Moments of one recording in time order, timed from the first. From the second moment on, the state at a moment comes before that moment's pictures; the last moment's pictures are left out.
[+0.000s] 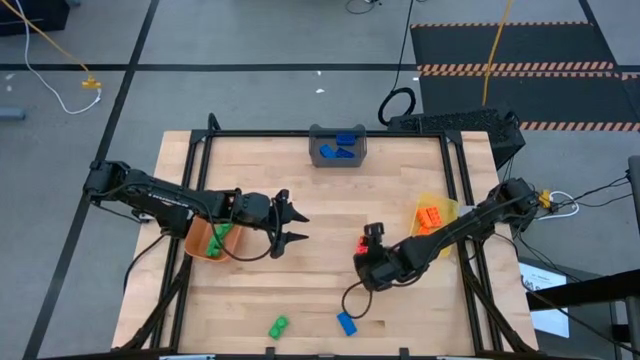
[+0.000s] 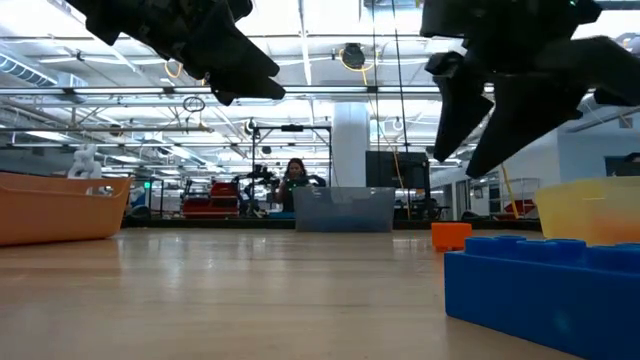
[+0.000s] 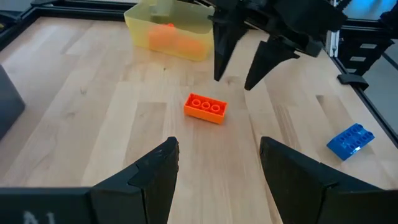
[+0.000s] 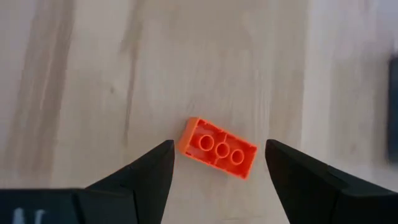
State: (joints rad) left arm -0.11 1.32 0.71 0.15 -0.01 -0.10; right arm 0.45 1.66 1.09 -0.71 0.45 0.18
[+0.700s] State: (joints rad) left arm -0.10 1.32 0.71 0.15 -0.01 -0.05; right arm 0.36 1.67 0.90 -0.48 0.34 -0.12
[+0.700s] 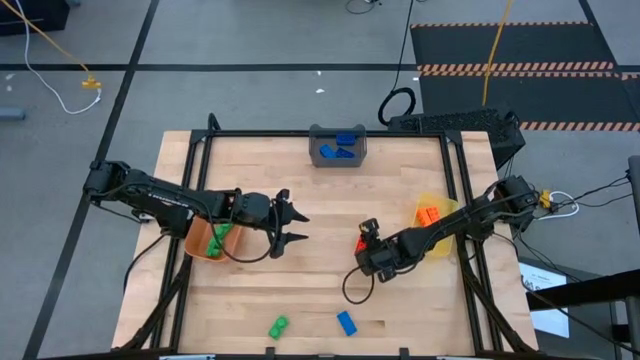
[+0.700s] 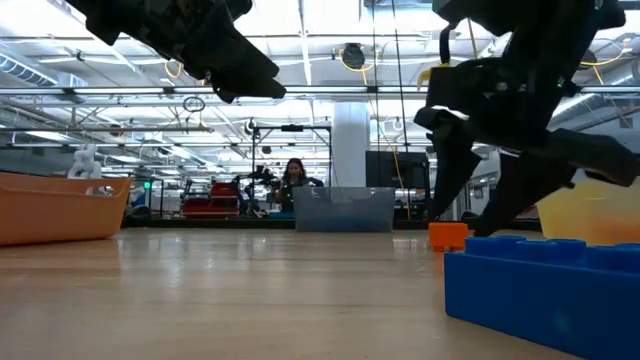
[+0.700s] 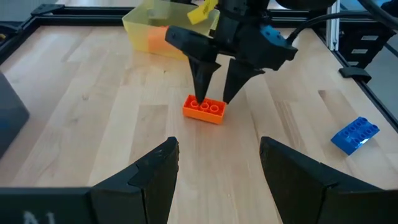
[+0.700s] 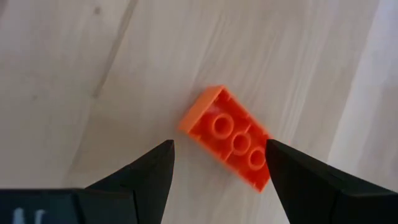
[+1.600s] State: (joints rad) left arm -0.10 1.32 0.71 0.15 -0.01 -0.06; right arm 0.39 1.66 0.82 -0.32 0.29 0.54
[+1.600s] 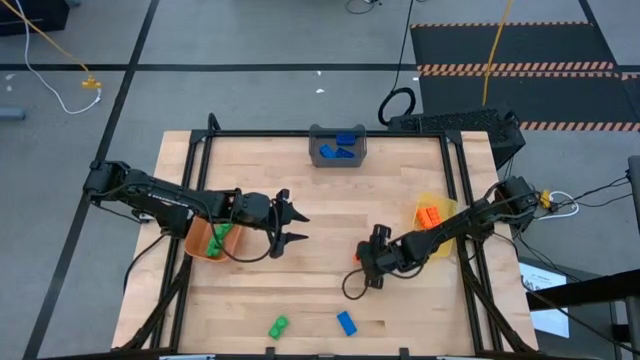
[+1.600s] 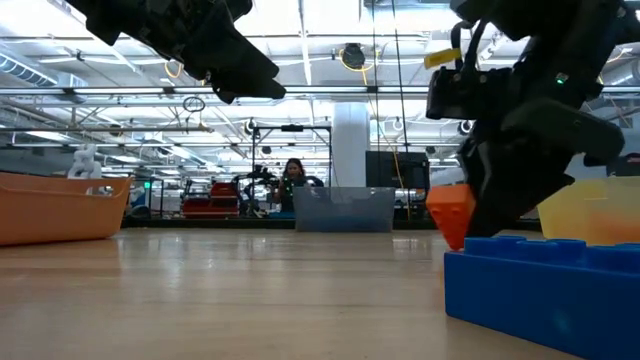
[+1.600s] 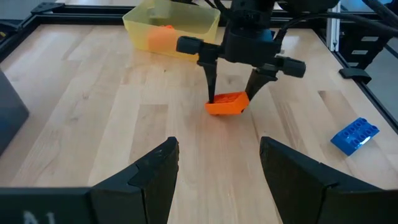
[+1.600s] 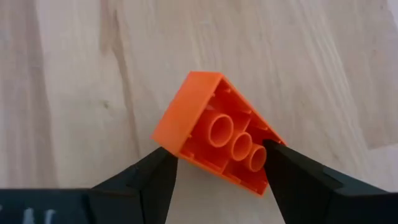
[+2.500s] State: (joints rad) left arm -0.10 1.32 0.71 0.15 0.00 -0.06; right arm 0.42 1.11 0.83 -0.97 0.45 0.98
